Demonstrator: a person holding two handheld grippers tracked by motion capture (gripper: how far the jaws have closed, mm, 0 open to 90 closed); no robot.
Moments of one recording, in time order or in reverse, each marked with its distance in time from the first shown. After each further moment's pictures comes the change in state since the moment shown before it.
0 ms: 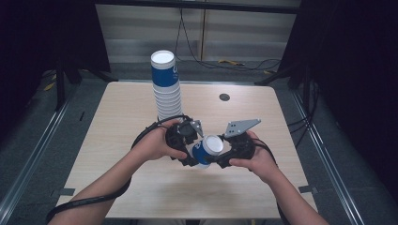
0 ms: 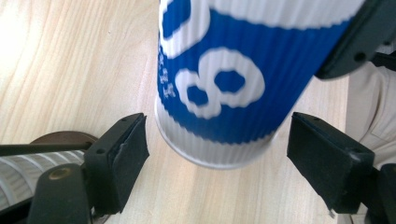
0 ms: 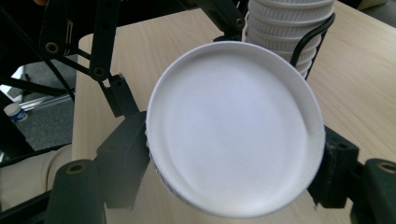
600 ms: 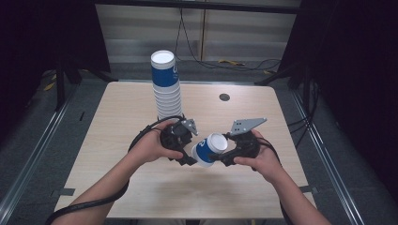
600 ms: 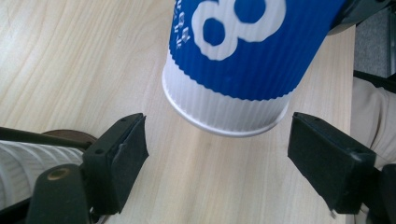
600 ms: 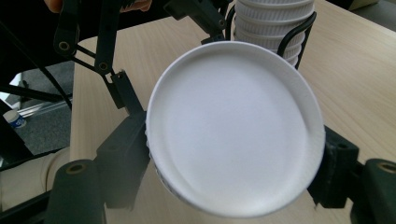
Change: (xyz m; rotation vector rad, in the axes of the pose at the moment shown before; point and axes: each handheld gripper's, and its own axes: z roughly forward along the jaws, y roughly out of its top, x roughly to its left) left arm 0.005 -0.018 0.004 -0.105 -0.015 -0.078; right arm -0.006 -0.004 -0.010 -0.013 -0.013 0.023
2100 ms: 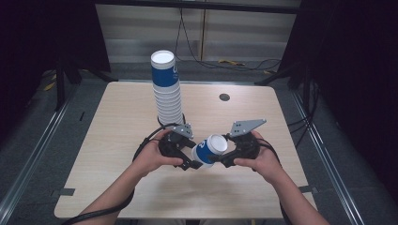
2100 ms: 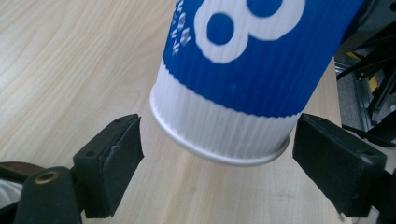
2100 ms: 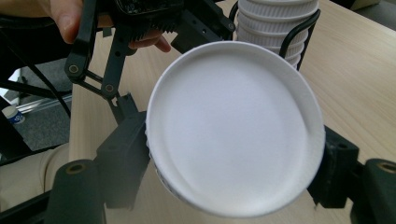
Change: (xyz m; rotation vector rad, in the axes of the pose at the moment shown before) left arm 0.001 -0.024 0.025 -0.237 -0.050 -0.040; right arm 0.001 -0.002 0.001 0.006 0.001 -0.015
